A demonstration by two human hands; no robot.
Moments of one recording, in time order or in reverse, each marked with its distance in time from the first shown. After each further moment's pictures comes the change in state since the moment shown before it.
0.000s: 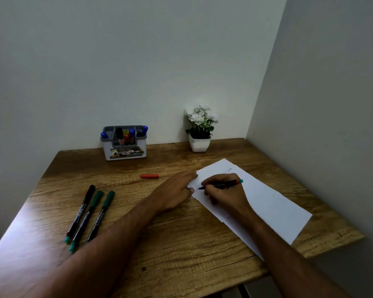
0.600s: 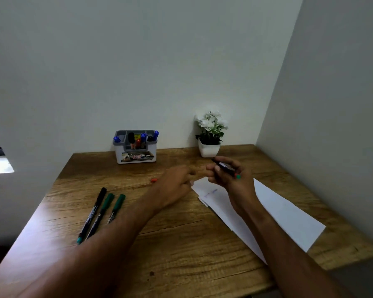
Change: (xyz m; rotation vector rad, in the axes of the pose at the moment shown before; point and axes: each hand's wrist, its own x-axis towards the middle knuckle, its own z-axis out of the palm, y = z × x) left_hand -0.010 0.005 -0.039 0.081 0.228 0.054; right_hand 0.024 -0.029 0.003 0.680 0.037 -0.078
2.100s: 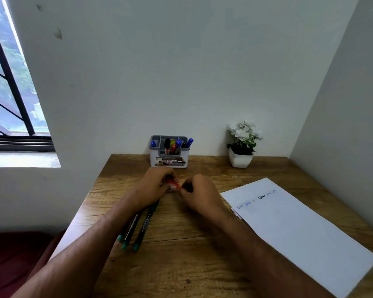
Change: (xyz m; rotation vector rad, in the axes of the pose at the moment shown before) left_hand -0.057 -0.083 -0.079 -0.011 0.076 -0.107; right_hand -0.005 0.031 0.150 -1.128 -0.371 -0.059
